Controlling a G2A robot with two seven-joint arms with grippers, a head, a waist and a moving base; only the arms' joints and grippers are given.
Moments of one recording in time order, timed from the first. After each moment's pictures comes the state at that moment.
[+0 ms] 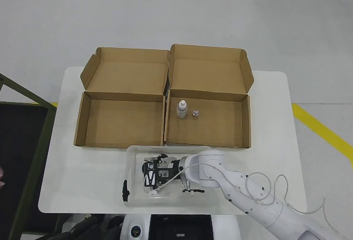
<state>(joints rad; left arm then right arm) -0.36 -0.19 -0.39 -1.44 1.98 -0.36 0.13 -0.96 -1.26 0.61 -1.60 -1.37 -0.67 0.41</state>
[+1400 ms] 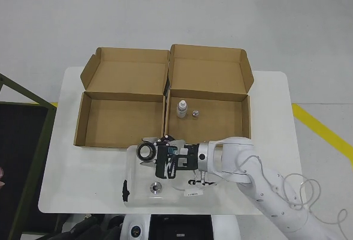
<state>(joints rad) -0.36 -0.19 -0.39 -1.44 1.98 -0.36 0.13 -1.02 -1.21 0.87 -1.91 -1.21 -0.74 0.36</state>
